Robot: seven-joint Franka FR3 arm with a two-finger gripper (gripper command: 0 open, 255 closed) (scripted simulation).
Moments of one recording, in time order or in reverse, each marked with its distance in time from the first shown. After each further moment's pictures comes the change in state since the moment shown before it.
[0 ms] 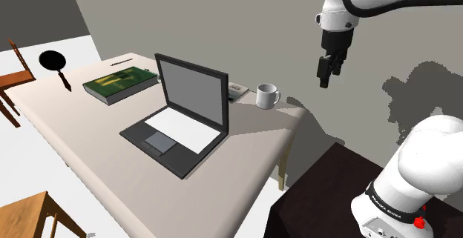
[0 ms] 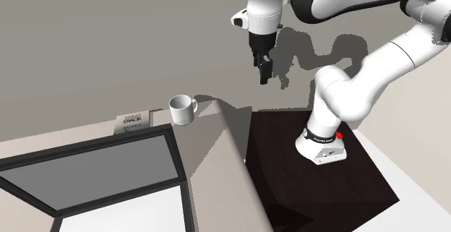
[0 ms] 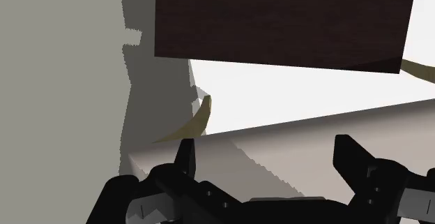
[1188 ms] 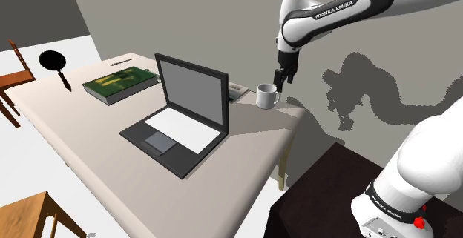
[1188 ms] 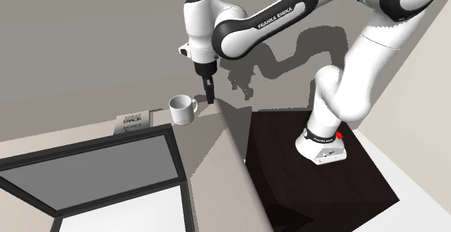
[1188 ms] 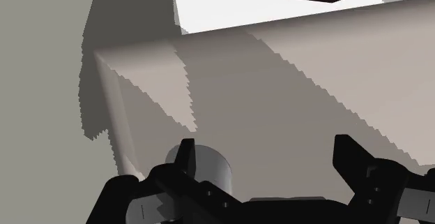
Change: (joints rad) arm -0.009 0.544 -0.101 0.145 0.021 0.475 -0.123
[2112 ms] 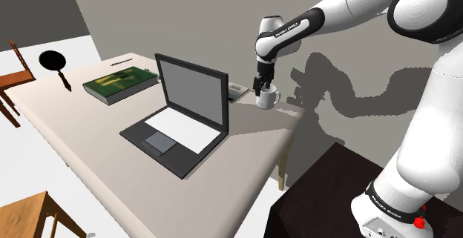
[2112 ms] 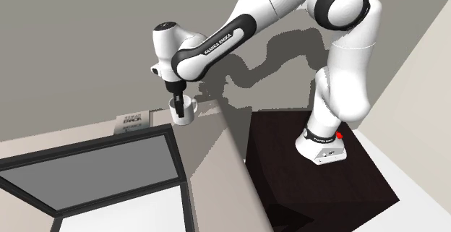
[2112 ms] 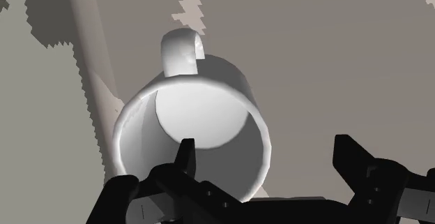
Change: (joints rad) arm -0.012 0.419 -0.019 0.274 0.094 0.187 -0.118
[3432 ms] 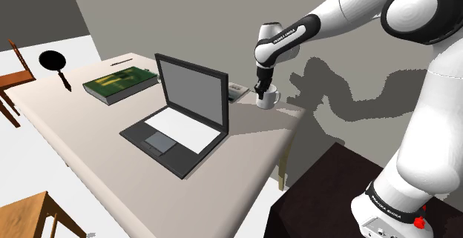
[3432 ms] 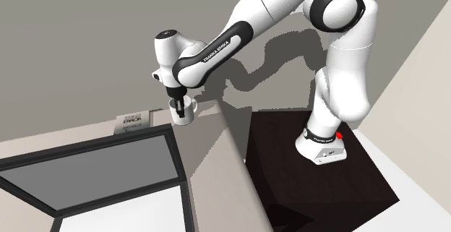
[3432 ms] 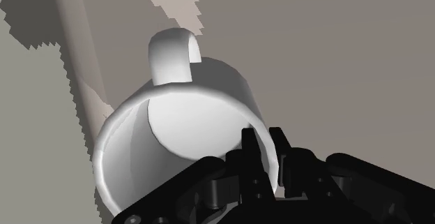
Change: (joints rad) arm 0.000 0.033 0.001 -0.020 0.004 0.054 -0.001
